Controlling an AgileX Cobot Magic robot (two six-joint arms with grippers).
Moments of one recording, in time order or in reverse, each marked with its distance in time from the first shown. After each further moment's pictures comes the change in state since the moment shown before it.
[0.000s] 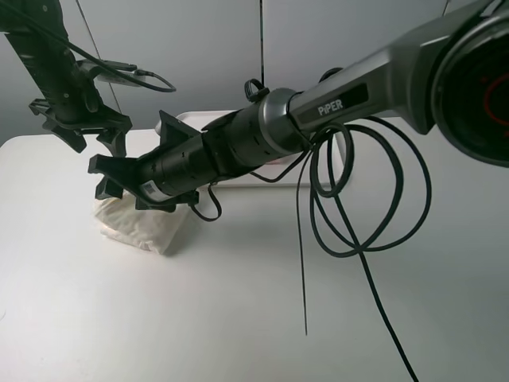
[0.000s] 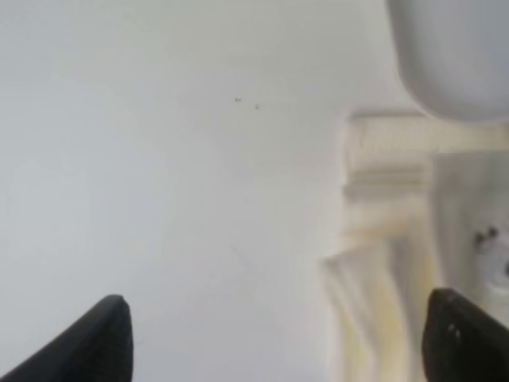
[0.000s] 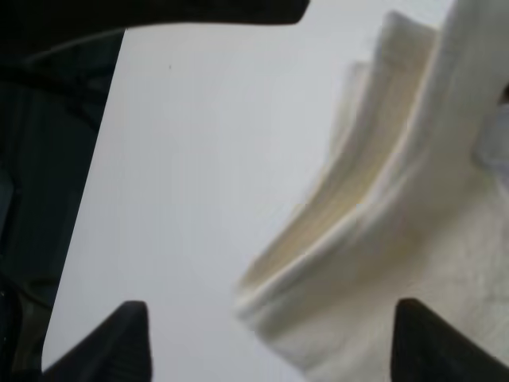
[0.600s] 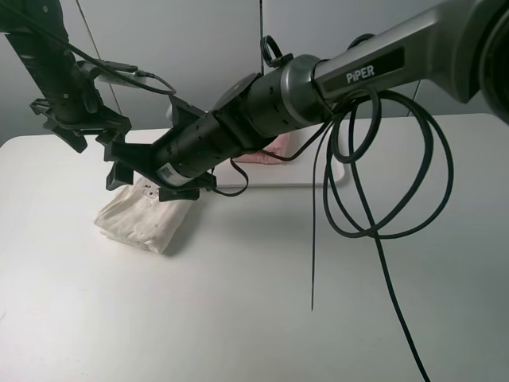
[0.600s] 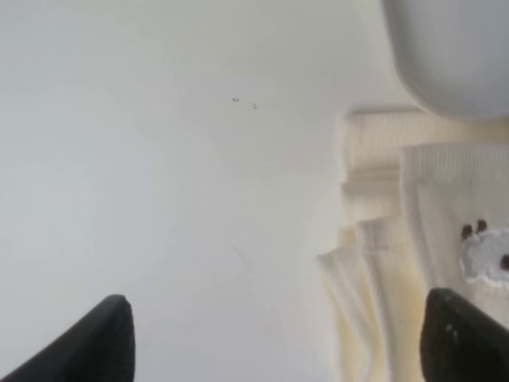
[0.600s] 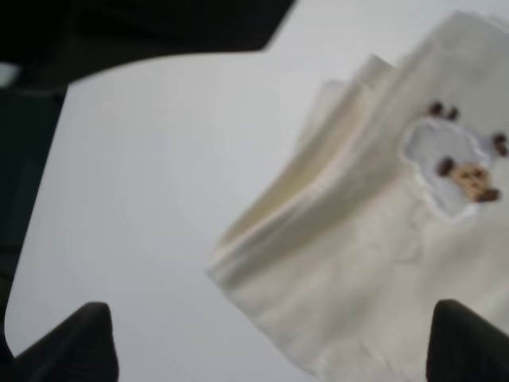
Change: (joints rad) left arm 0.000 0.000 0.000 0.000 0.002 0.022; right arm -0.067 -0.061 -0.009 -0.485 0.069 0.417
